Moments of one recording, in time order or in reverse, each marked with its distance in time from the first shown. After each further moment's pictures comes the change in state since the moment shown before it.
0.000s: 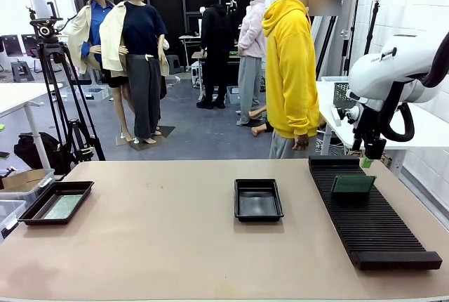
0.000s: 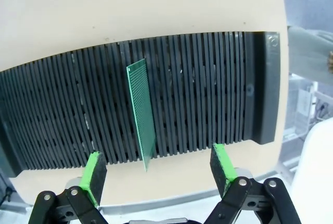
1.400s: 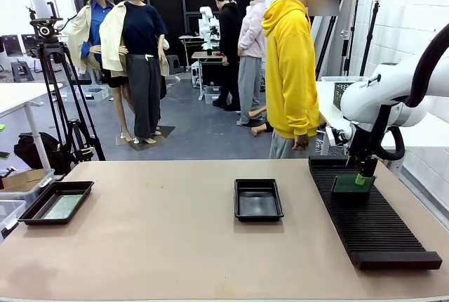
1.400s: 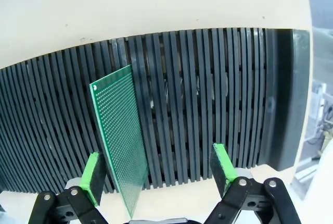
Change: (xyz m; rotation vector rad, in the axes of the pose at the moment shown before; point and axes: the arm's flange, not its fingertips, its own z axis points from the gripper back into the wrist) left arm 0.000 0.000 0.000 0.000 0.000 0.000; right arm -0.006 -0.016 -0.067 0.026 0.004 -0.007
